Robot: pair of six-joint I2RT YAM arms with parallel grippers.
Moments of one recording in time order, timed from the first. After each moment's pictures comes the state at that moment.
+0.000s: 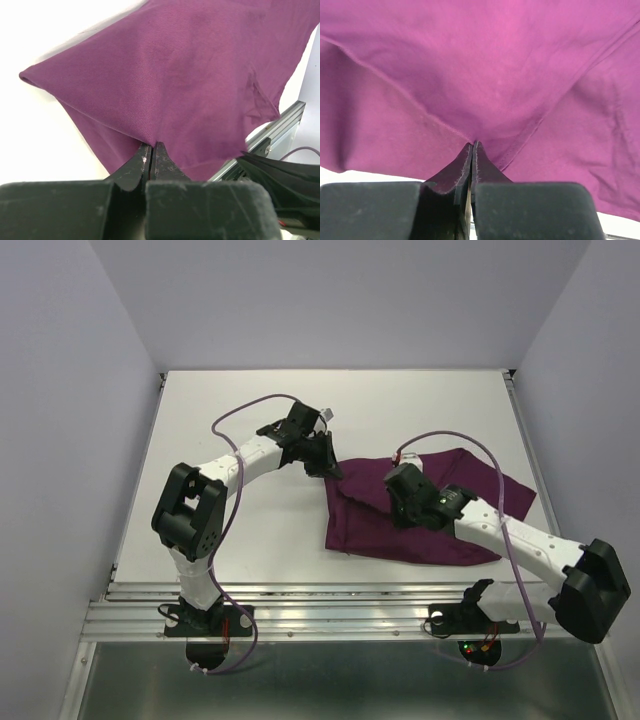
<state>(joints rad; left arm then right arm) -0.57 1.81 1.32 -0.41 0.40 -0.63 0.77 1.23 0.84 -0.64 0.31 0.54</state>
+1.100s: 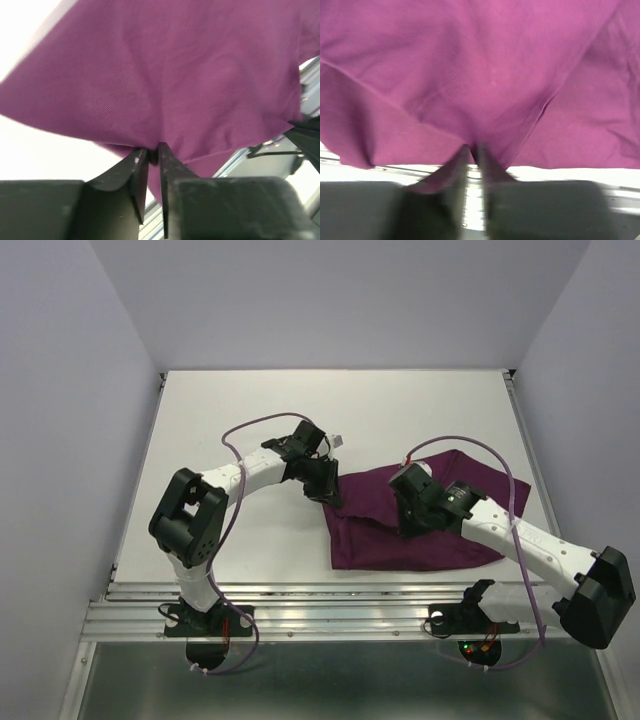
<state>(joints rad) -0.63 1.77 1.21 -0.48 0.48 -0.49 0.77 1.17 0.92 -0.87 0.23 0.67</state>
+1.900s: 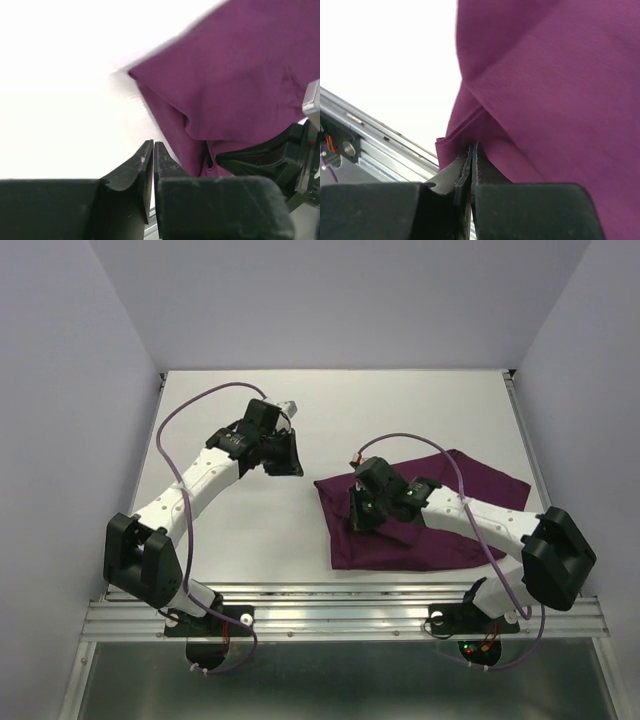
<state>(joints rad) -0.50 1.47 1.24 -0.66 0.23 -0.44 0.83 1.42 0.95 -0.47 -0.06 0.64</state>
